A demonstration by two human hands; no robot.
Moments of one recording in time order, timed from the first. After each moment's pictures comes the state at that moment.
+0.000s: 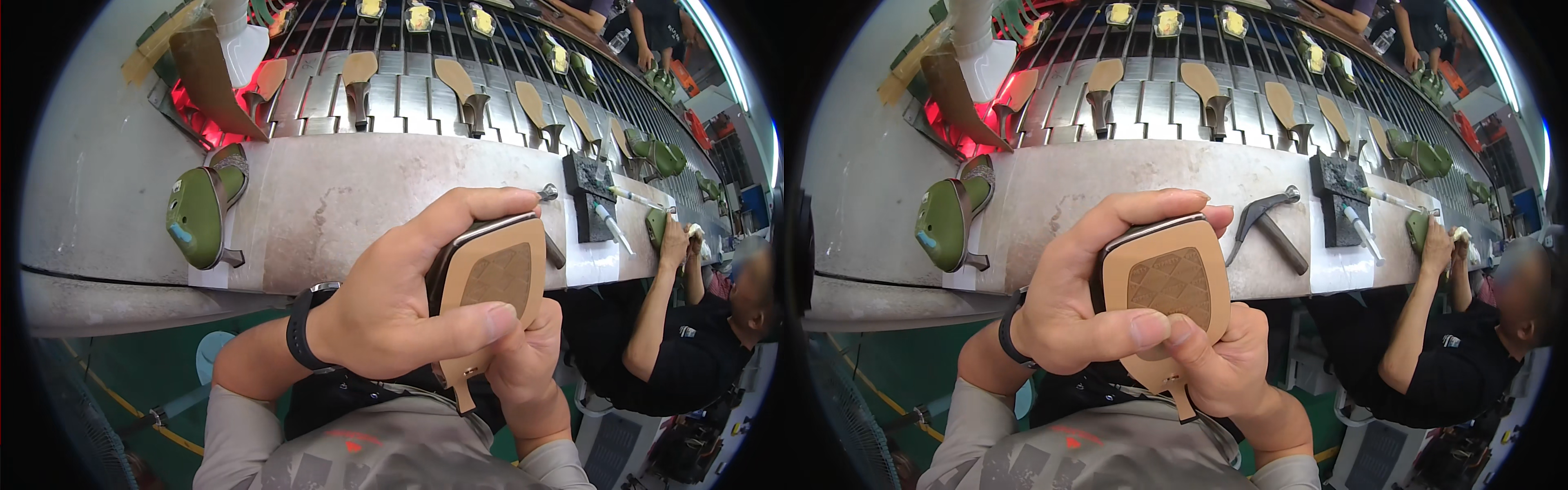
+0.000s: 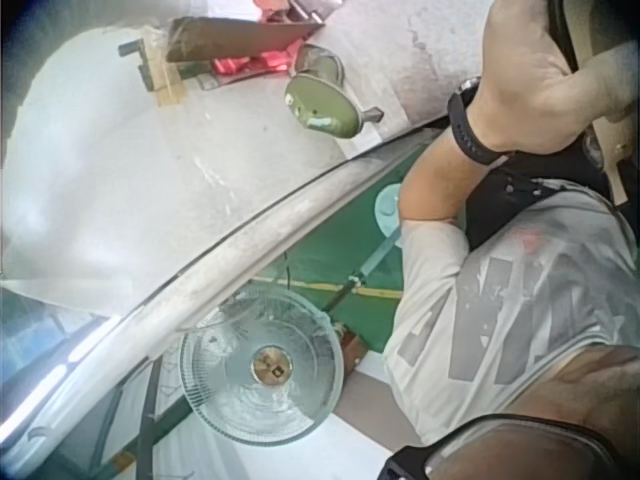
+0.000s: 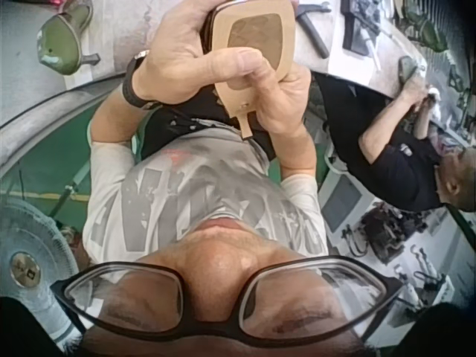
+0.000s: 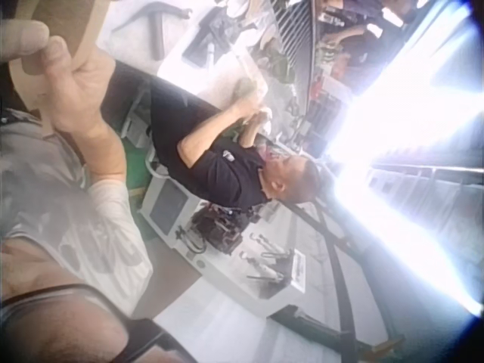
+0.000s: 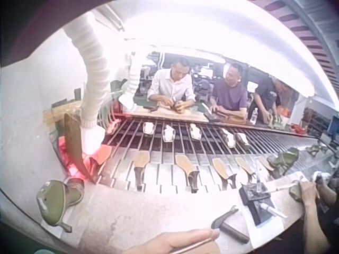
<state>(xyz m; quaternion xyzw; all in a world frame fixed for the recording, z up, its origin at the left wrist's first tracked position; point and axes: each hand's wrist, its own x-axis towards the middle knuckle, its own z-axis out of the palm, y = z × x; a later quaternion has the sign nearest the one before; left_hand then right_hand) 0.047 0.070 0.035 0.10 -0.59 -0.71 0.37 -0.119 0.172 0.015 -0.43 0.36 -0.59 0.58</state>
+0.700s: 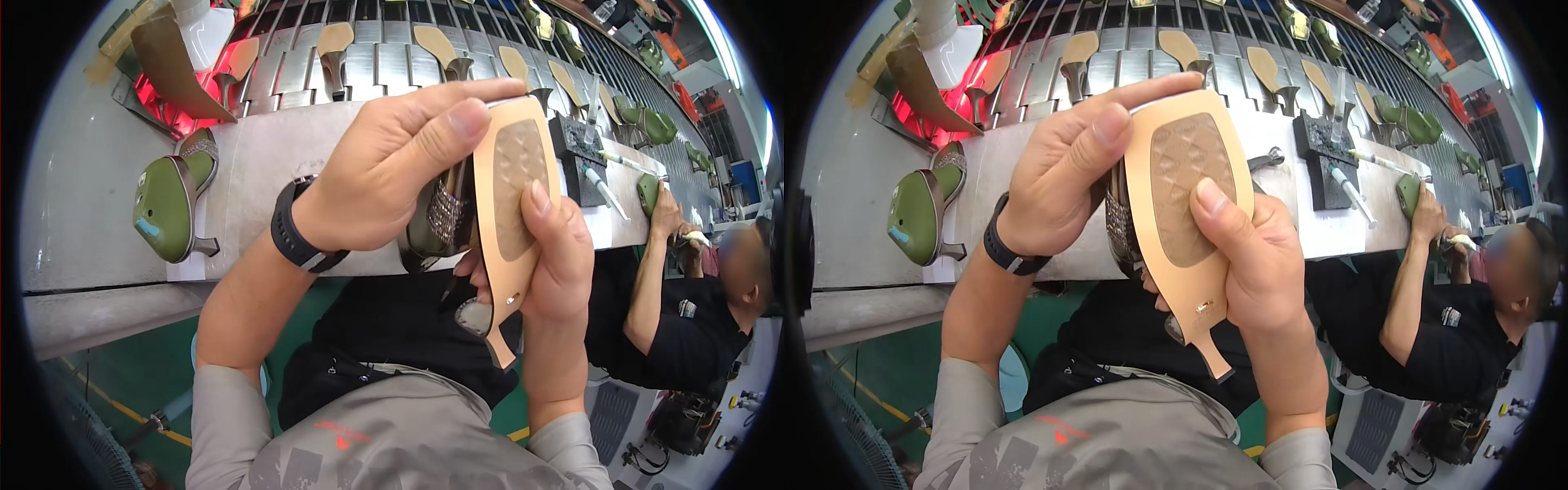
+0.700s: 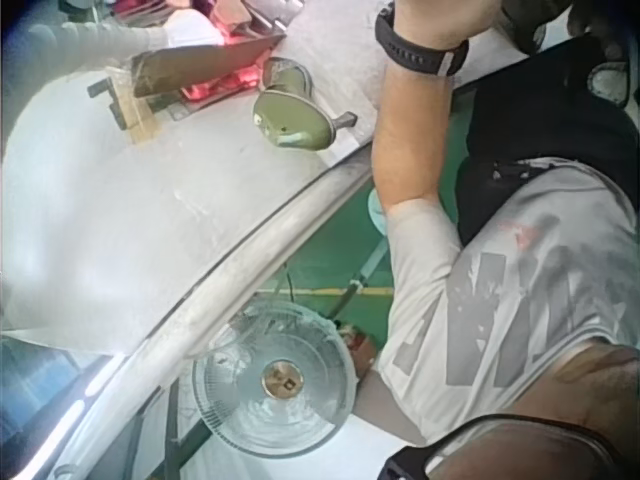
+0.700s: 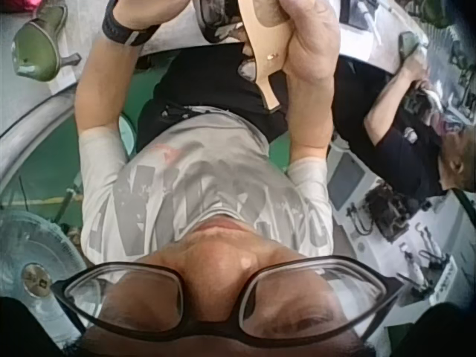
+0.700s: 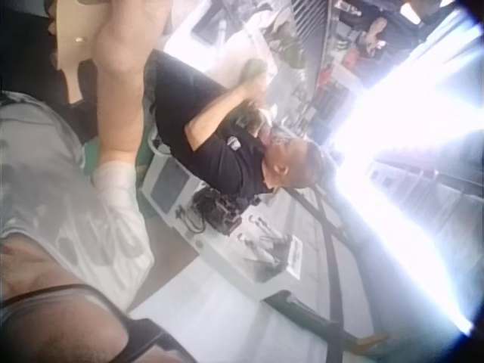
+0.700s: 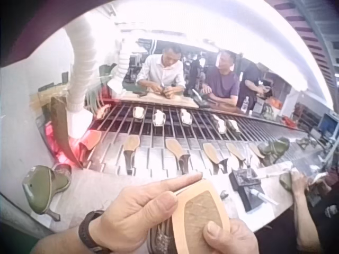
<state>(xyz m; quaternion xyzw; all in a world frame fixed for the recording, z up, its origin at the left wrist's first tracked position) 0.018 0.009 0.021 0.05 -0.62 -0.68 0.40 -0.147 0.125 0.042 -0.36 0.45 -0.56 0.59</state>
